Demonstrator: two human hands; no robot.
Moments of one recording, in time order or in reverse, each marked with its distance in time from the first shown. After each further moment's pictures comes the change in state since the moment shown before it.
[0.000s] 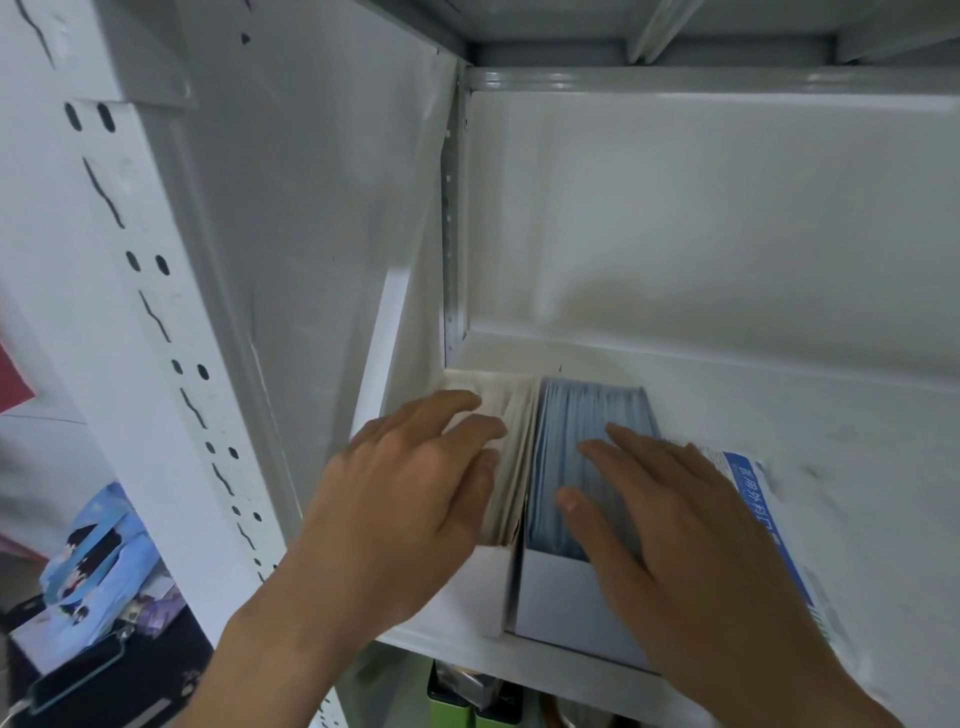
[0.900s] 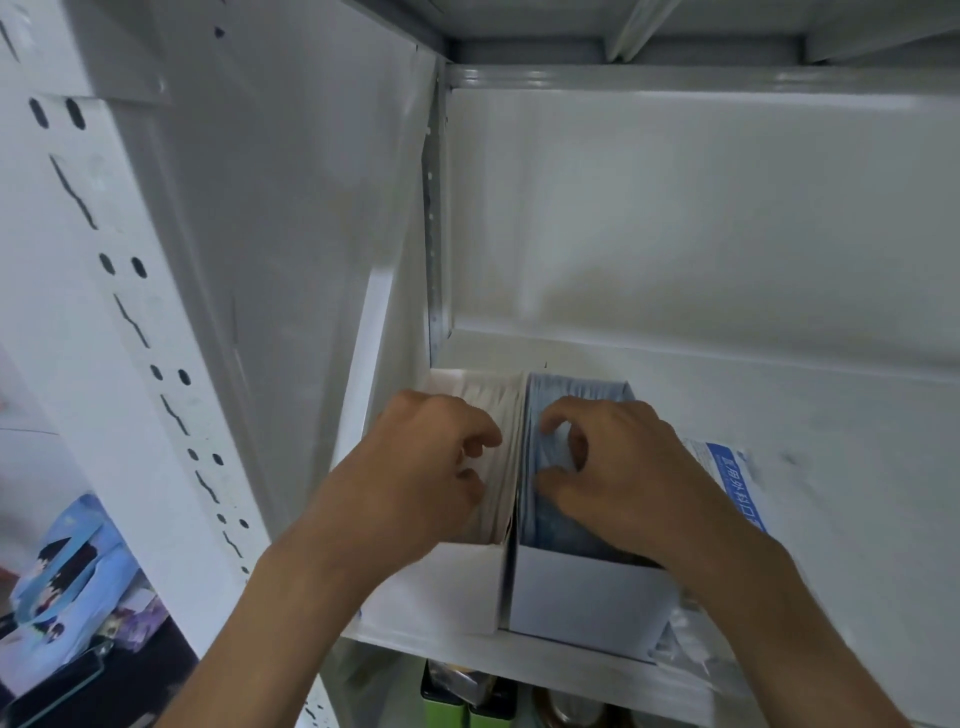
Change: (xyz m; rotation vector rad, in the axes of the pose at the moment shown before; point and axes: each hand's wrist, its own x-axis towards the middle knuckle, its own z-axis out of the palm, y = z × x) left_hand 0.032 -0.016 0.016 -0.121 -0.126 -0.041; right_hand 0.056 -0.005 0.000 0.179 -0.087 -0.019
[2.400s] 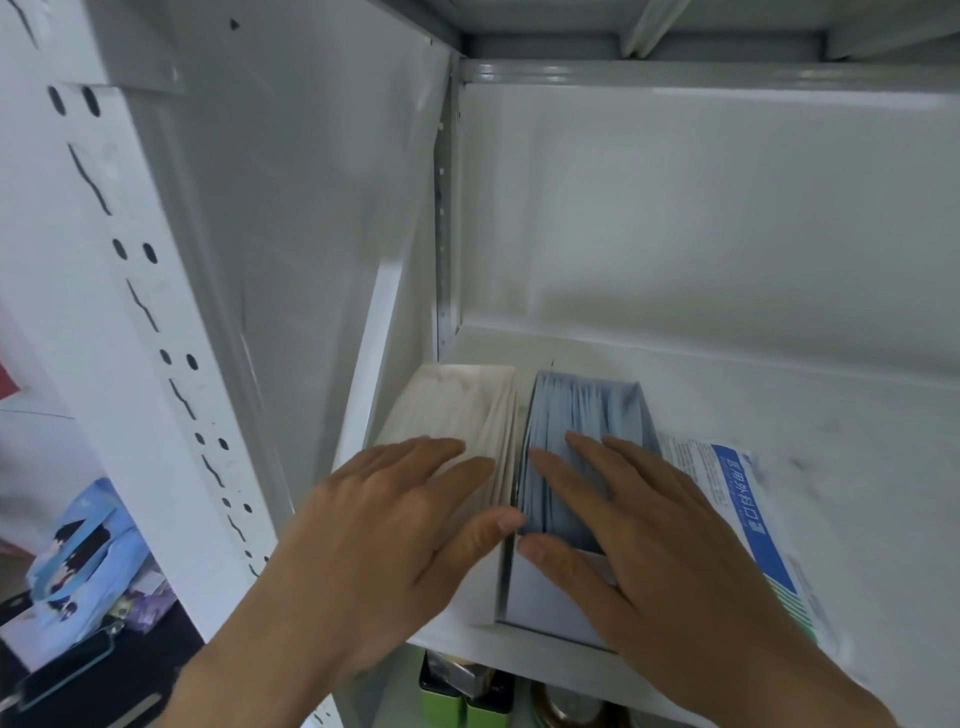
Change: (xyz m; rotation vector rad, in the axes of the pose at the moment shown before) left_hand -0.055 0.006 0.002 0.327 0.032 0.106; right_hand -0.058 0.011 0.009 -0.293 -0.142 -0.109
